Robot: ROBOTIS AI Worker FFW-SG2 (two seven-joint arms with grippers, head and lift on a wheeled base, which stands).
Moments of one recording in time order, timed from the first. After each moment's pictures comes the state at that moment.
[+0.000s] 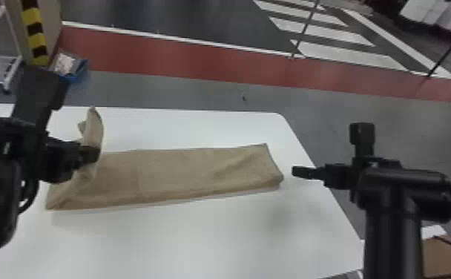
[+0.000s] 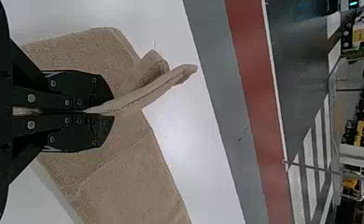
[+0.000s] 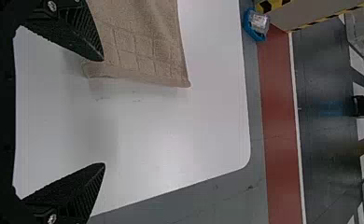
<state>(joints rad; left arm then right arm) -0.19 0.00 -0.26 -2.07 -0.38 1.34 -0.54 -0.21 -0.18 -0.48 -1.70 0.50 1.04 0.94</state>
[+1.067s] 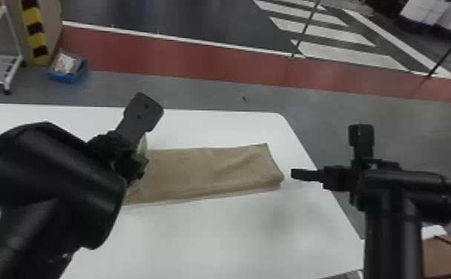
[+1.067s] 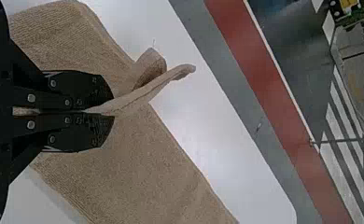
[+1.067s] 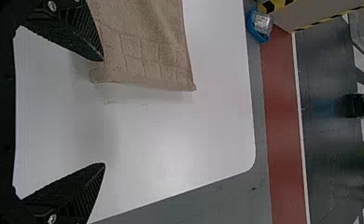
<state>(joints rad) -0.32 0.00 -0.57 -1.83 -0.26 1.27 -0.23 -0.20 -0.18 -0.48 -1.72 0.50 1.06 0.94</state>
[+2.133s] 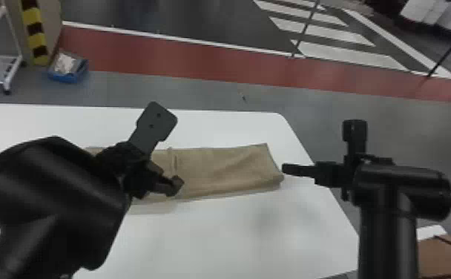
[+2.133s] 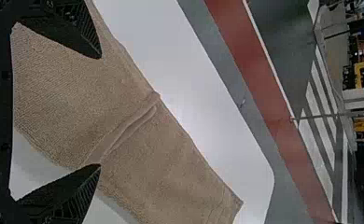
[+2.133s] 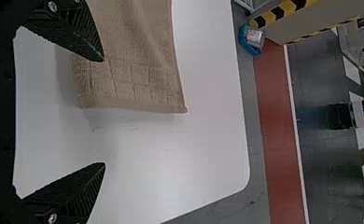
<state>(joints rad) -0.25 0.00 -0.56 -1.90 -0.18 1.21 -0.24 -0.21 -0.16 -0.44 -1.77 0.45 1.13 0.94</state>
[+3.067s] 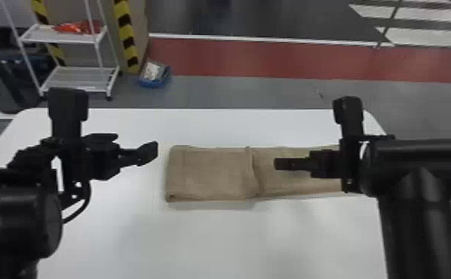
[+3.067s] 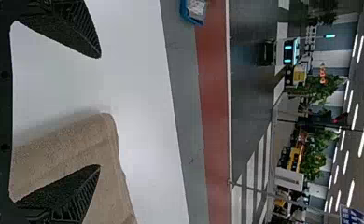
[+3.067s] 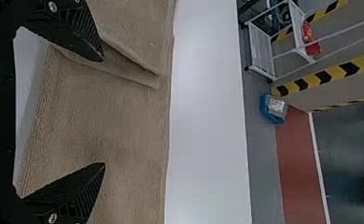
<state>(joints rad) -0.03 0.00 0.05 -2.11 -0.17 1.04 -0.52 -0.25 -0.01 -0.06 -1.86 0.32 1.36 0.71</state>
